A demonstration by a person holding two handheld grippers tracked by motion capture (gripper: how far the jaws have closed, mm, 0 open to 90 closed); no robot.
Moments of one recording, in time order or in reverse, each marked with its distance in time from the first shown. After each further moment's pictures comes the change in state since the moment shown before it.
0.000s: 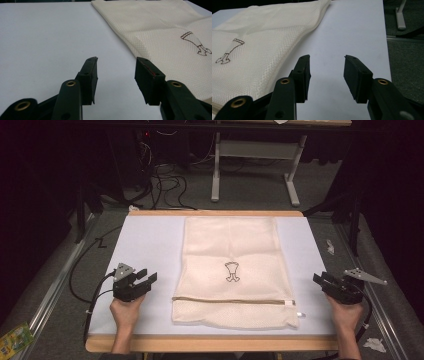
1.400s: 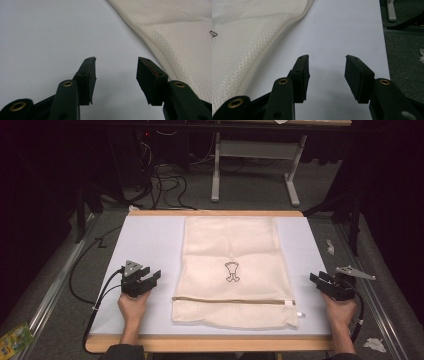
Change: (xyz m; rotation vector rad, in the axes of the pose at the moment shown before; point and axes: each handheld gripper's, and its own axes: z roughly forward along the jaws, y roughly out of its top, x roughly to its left) left arm 0.007 -0.007 0.034 0.034 0.063 -0.007; right arm -0.004 -0.004 0.025 0.070 -0.075 0.007
